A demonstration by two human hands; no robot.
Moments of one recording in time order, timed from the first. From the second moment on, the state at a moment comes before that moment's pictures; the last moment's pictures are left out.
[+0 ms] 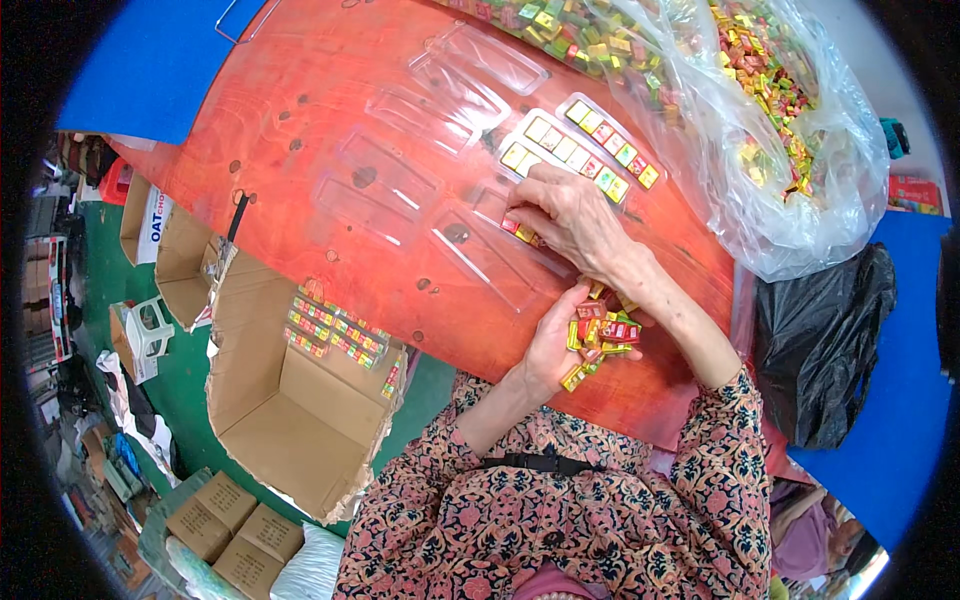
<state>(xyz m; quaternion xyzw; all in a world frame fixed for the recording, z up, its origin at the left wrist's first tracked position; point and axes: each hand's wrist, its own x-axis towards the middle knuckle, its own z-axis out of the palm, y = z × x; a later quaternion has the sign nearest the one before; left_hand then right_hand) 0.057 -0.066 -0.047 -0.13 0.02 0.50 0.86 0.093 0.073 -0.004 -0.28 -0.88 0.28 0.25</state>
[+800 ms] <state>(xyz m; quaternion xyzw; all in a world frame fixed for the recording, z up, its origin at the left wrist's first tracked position) 0.051 -0.059 -0.029 -0.12 0.12 0.46 0.87 0.125 0.072 0.002 -0.31 -0.87 0.34 0.20</state>
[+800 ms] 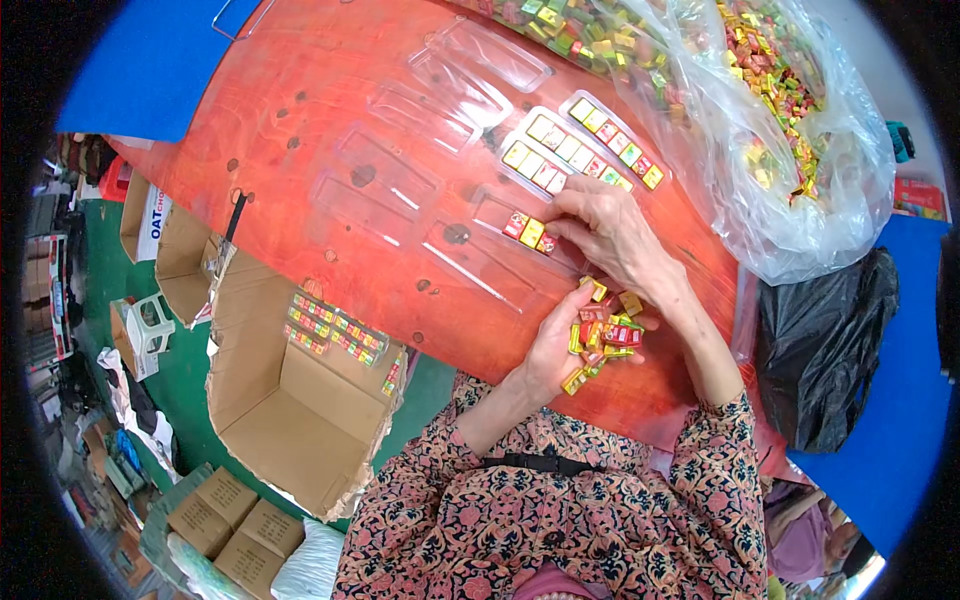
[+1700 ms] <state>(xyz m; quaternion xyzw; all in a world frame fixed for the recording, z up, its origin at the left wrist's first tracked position) 0.054 -0.057 -0.024 -0.03 0.10 0.49 0.86 0.198 0.053 0.049 -0.41 -0.76 0.48 0.13</state>
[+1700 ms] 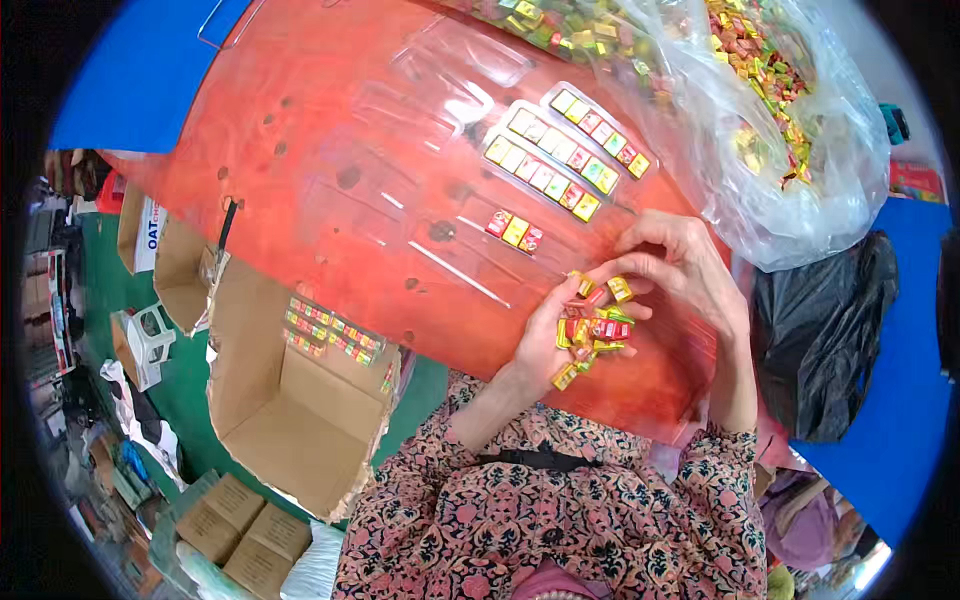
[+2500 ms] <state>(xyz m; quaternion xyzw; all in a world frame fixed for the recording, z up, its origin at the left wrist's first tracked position) 0.055 -0.059 -0.025 -0.06 0.10 0.51 0.85 0.198 0.028 0.057 -0.41 -0.69 0.57 0.19</state>
